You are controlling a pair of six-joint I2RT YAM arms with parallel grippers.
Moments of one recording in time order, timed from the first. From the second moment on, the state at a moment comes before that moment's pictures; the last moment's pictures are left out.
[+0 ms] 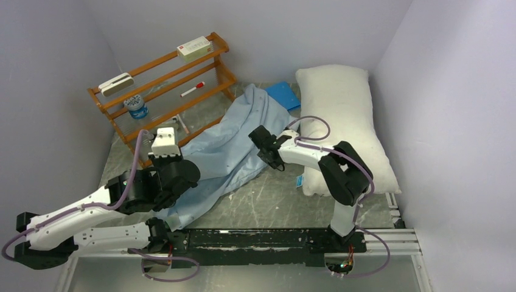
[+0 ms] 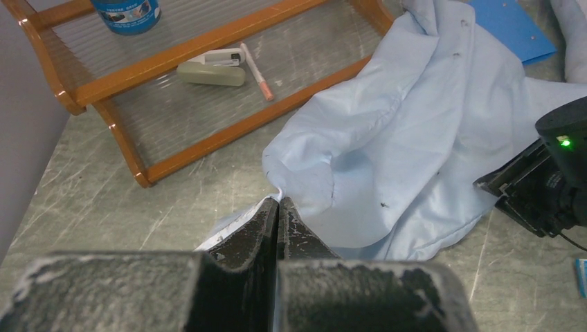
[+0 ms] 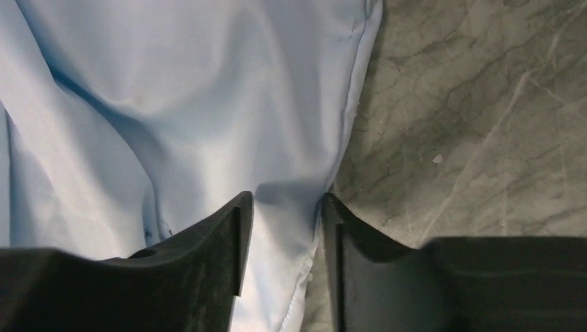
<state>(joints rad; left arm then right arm) -1.20 0.83 1.05 -1.04 -1.17 -0.85 0.74 1.83 1.12 -0.48 0.48 1.34</state>
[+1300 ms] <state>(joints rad) -0.80 0.91 0.87 -0.84 -0.68 -0.75 0.29 1.82 1.73 -0.44 0.42 0.26</state>
